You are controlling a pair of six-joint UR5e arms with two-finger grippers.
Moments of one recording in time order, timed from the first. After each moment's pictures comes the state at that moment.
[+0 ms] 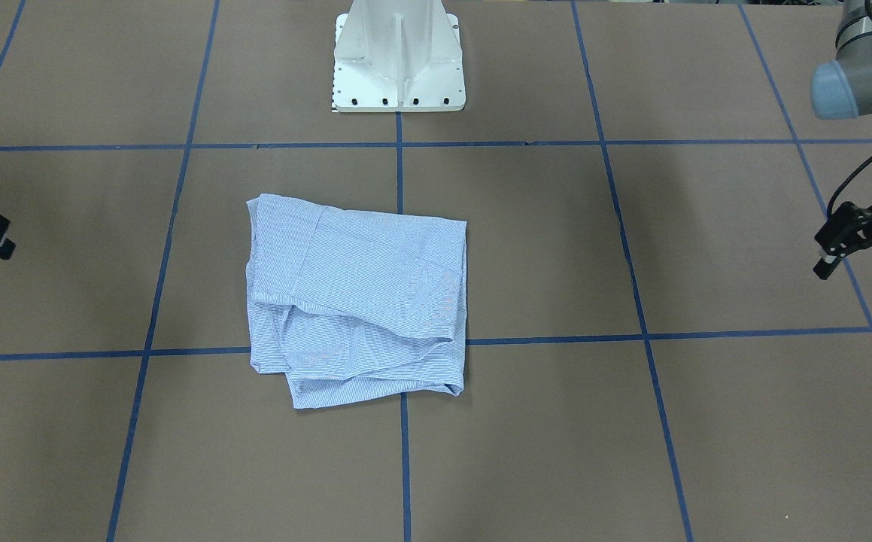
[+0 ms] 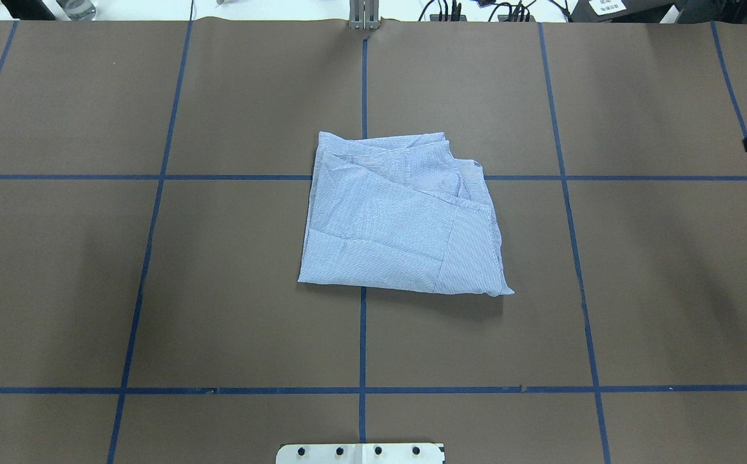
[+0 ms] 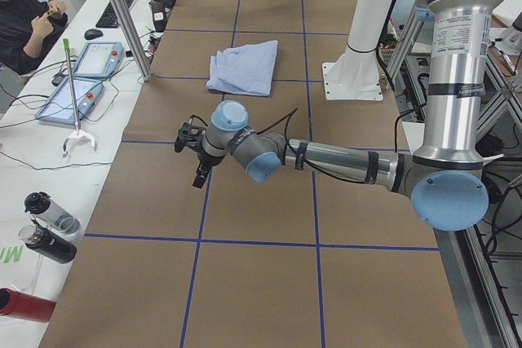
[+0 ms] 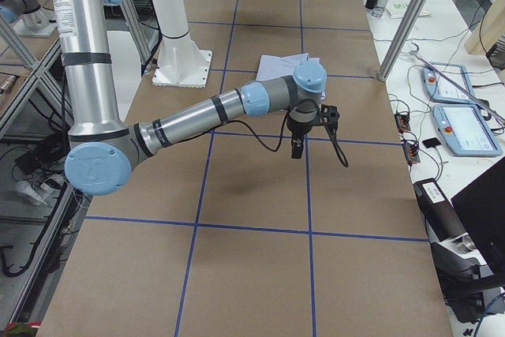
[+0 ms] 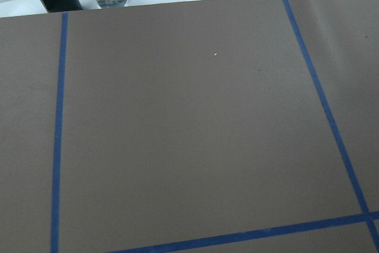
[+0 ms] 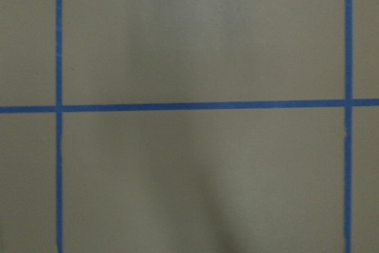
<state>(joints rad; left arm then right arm) -1.34 -1.55 -1.68 -2.22 -2.18 -0.51 1.41 -1.53 1.87 -1.72 2.40 0.27</state>
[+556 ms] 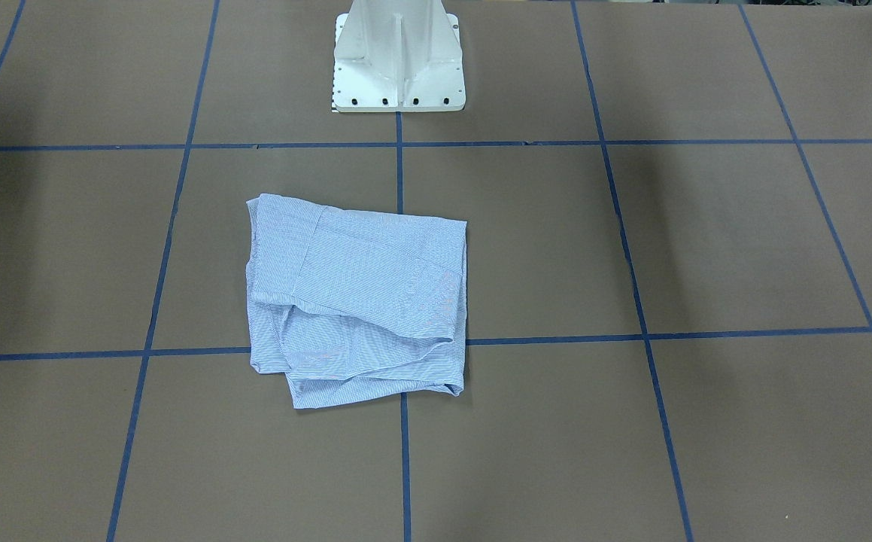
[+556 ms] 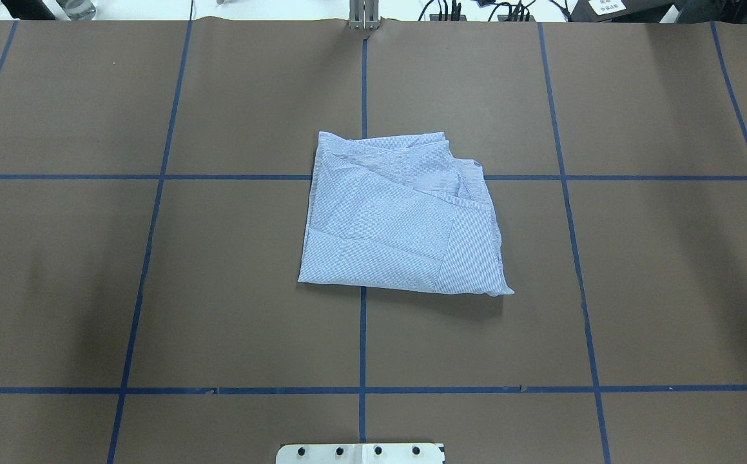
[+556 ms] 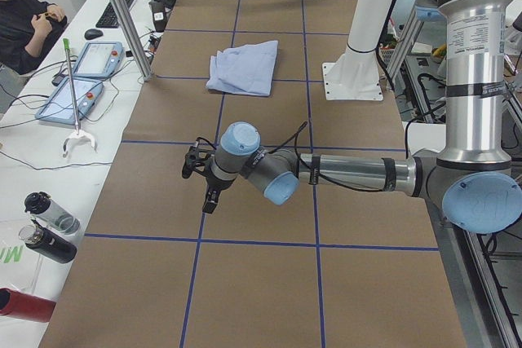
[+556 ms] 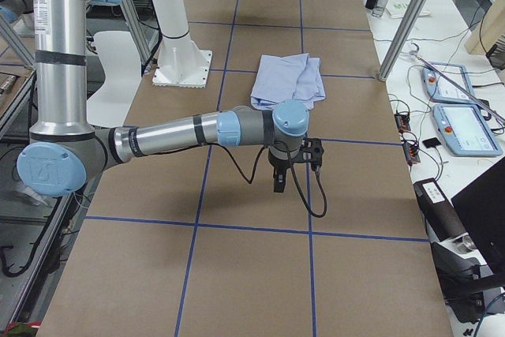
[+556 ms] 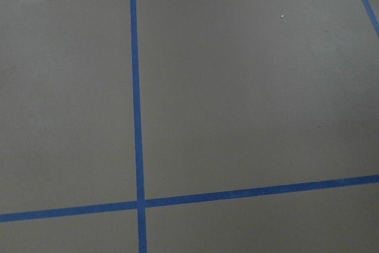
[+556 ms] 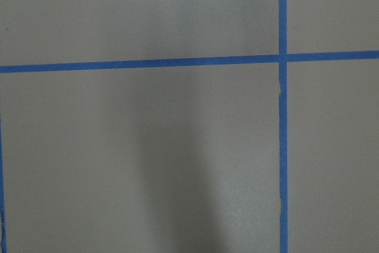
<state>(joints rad) -1.40 -1.48 -1.67 -2.23 -2.20 -0.47 1.50 -1.64 1.84 -1.72 2.44 0.13</state>
